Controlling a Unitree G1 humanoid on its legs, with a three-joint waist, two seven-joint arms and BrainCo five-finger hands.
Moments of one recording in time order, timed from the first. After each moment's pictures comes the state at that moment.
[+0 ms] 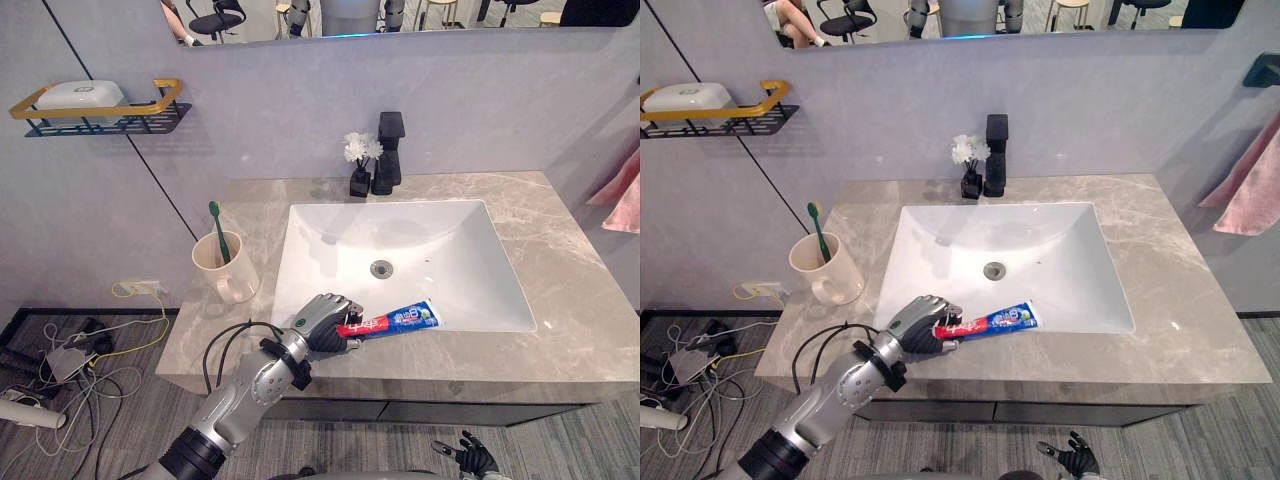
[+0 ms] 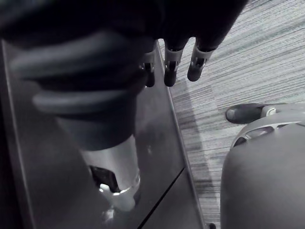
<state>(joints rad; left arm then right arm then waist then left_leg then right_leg) -0.06 0.39 -0.51 -0.05 0.67 -0.21 -0.02 0.14 -0.12 -0.23 1.00 0.13 -0.11 0.03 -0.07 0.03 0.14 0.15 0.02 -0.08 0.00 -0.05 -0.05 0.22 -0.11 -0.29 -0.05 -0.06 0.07</state>
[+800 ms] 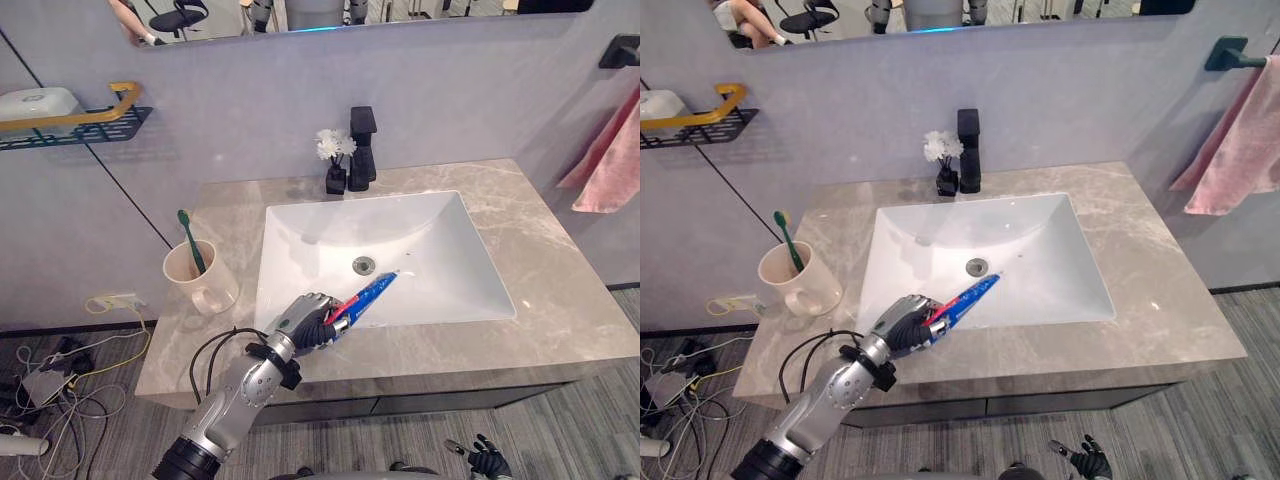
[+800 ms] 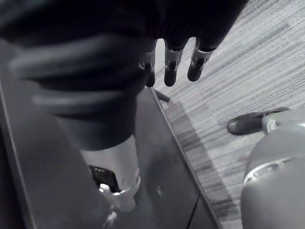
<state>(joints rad) 0.00 0.32 -0.38 -0.09 0.61 -0.16 -0.01 0.24 -0.12 -0.41 0.86 0.19 -0.11 0.00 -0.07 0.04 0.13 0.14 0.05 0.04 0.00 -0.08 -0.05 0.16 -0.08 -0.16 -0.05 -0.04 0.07</state>
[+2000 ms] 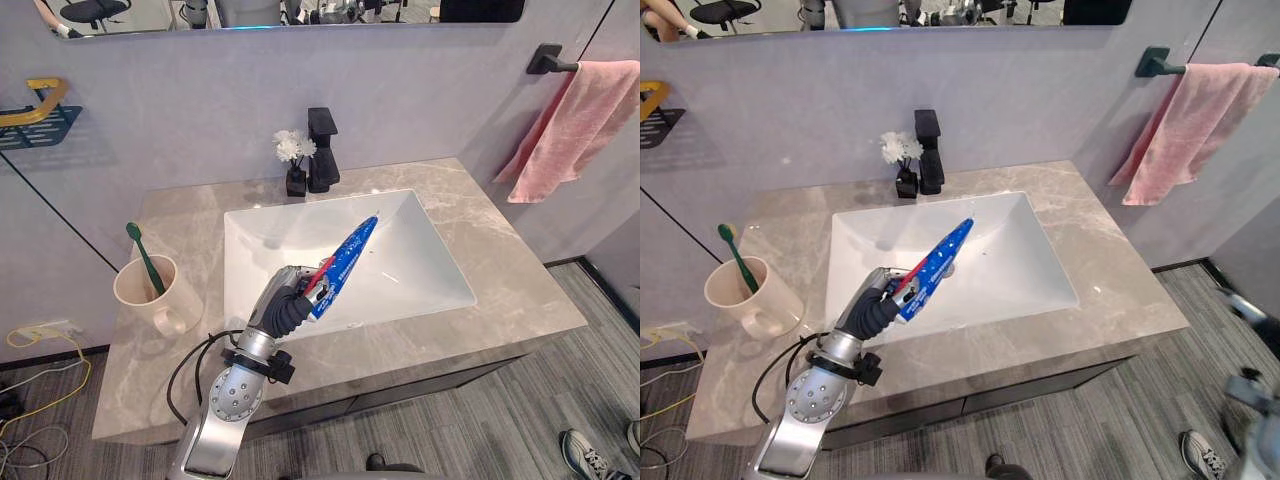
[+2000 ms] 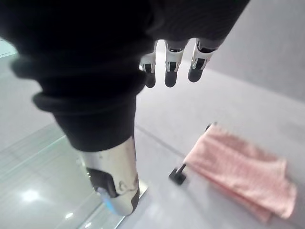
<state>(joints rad) 0.17 0.19 -0.27 -0.40 0.47 -0.16 -0.06 0.21 -0.27 -0.56 -0.46 0.12 -0.19 0.03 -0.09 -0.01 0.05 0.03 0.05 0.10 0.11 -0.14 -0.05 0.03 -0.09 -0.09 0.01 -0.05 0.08</state>
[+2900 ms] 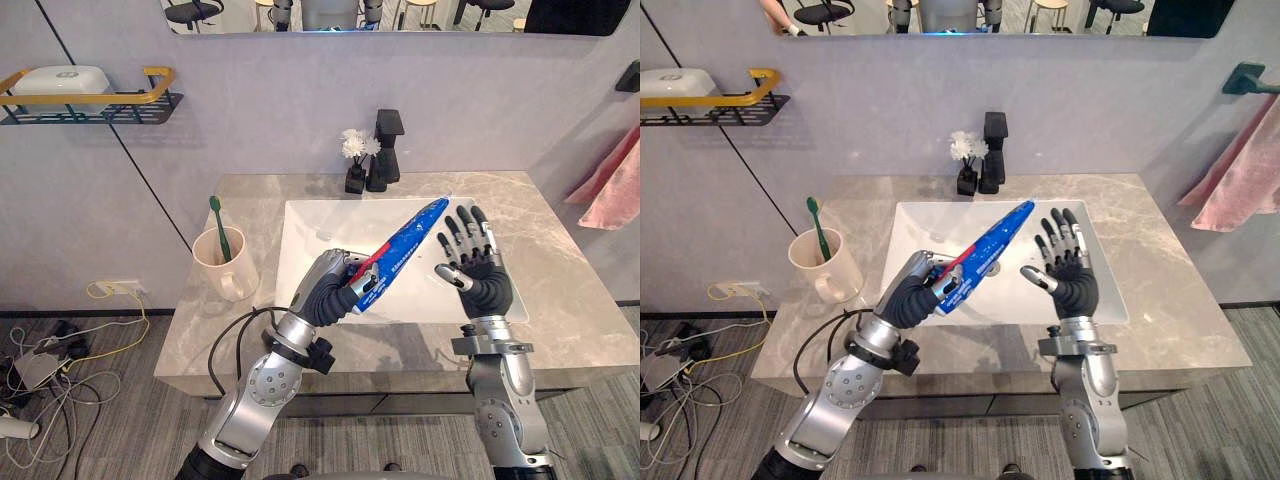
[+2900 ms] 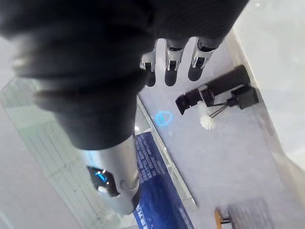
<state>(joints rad) 0.00 0.20 -0.47 -0.37 0.47 -0.16 0.07 0.10 -0.08 0.08 -0.25 0.73 -0.19 0.15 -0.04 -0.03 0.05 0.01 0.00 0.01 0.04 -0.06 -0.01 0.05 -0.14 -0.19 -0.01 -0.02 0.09</state>
